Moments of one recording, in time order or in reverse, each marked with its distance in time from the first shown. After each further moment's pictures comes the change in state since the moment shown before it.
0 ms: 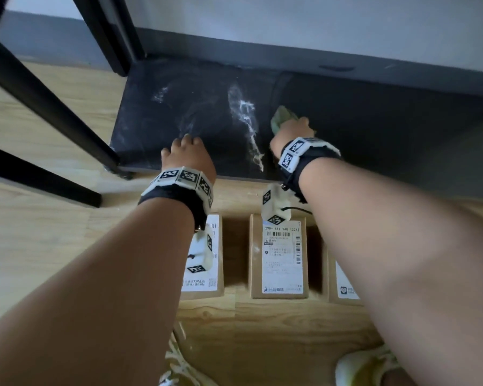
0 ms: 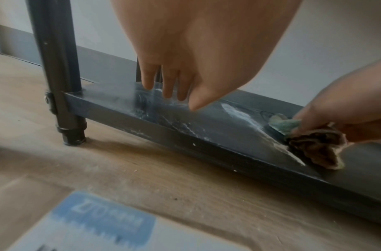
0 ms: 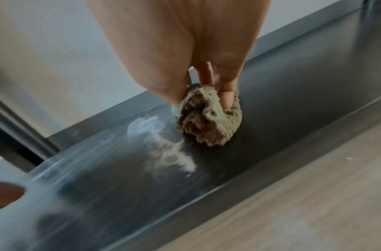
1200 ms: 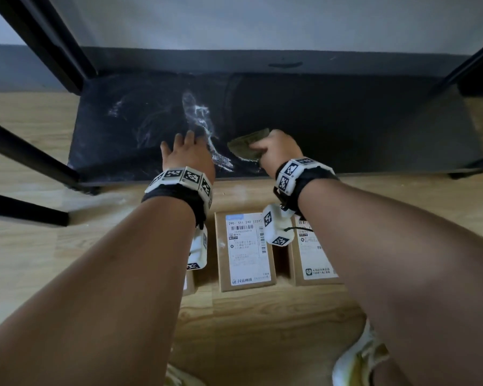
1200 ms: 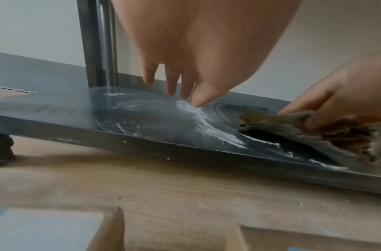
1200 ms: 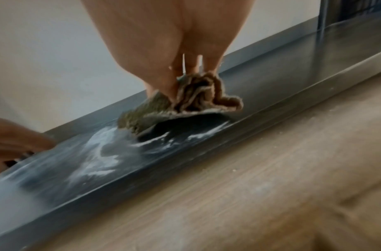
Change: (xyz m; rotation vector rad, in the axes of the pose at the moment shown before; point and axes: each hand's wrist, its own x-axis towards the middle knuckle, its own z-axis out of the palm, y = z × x) left_hand -0.020 0.074 -0.010 0.055 -0.018 0.186; right_hand -0.023 0.092 -0.005 0.189 -0.010 -0.330
